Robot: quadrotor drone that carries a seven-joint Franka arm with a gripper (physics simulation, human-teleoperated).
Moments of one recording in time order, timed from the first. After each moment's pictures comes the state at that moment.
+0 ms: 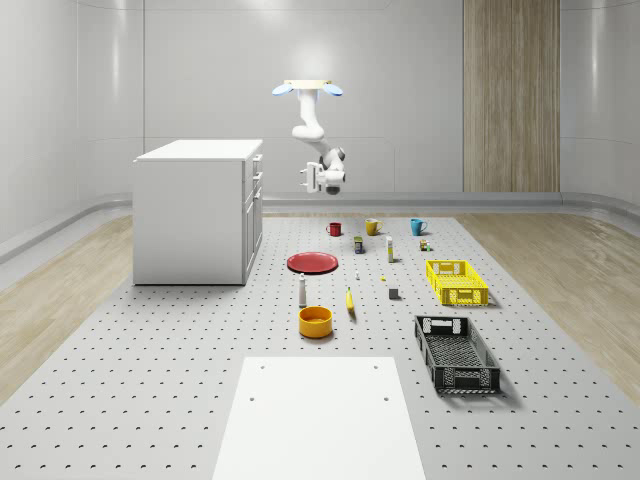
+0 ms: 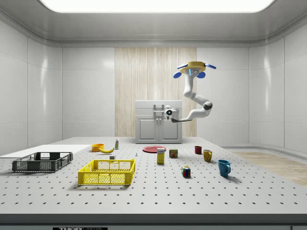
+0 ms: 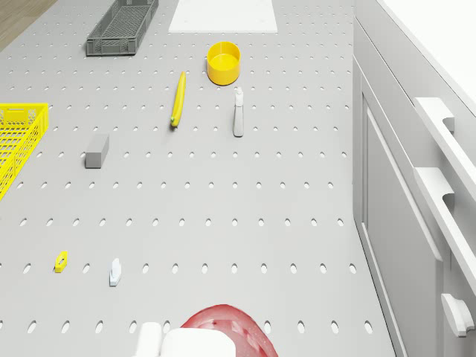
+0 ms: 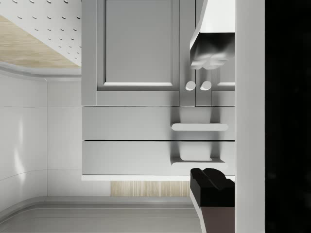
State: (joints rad) arm 0.58 -1.04 -0.76 -2.51 0.94 1.73 0.74
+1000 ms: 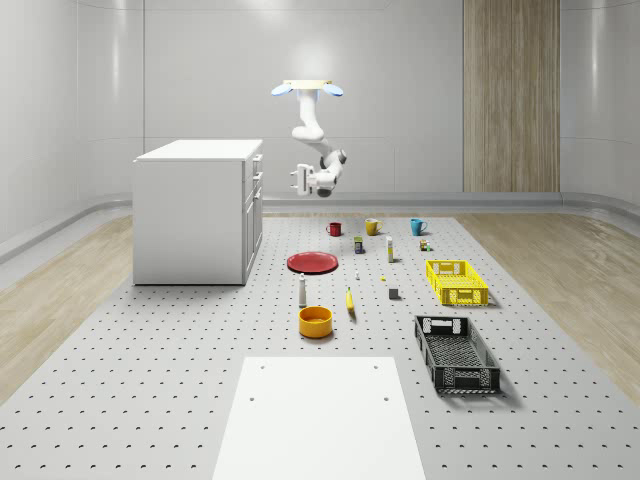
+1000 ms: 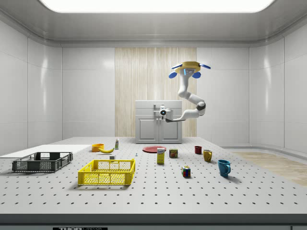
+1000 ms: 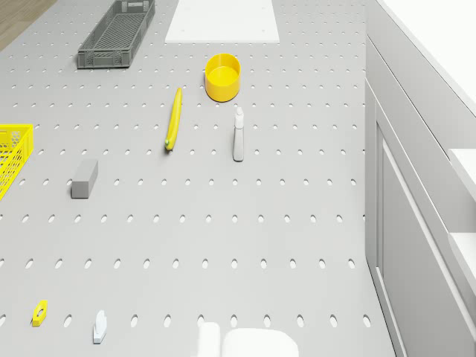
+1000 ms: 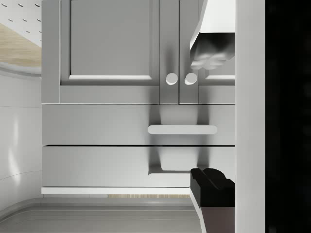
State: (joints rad) arm 0.65 -1.05 -0.66 -2.58 1.03 1.89 0.73
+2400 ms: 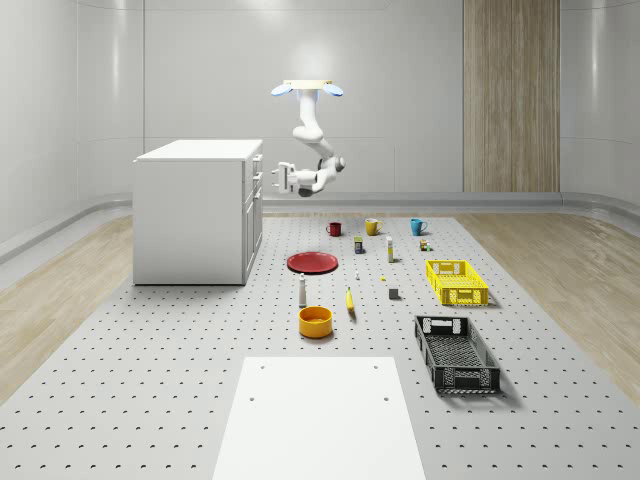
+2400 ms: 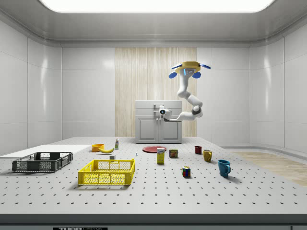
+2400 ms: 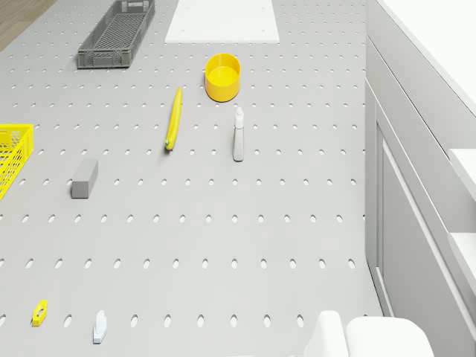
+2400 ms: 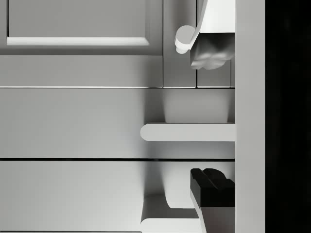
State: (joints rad) arm 0.76 -0.93 -0.43 -2.63 1.33 2.12 0.59
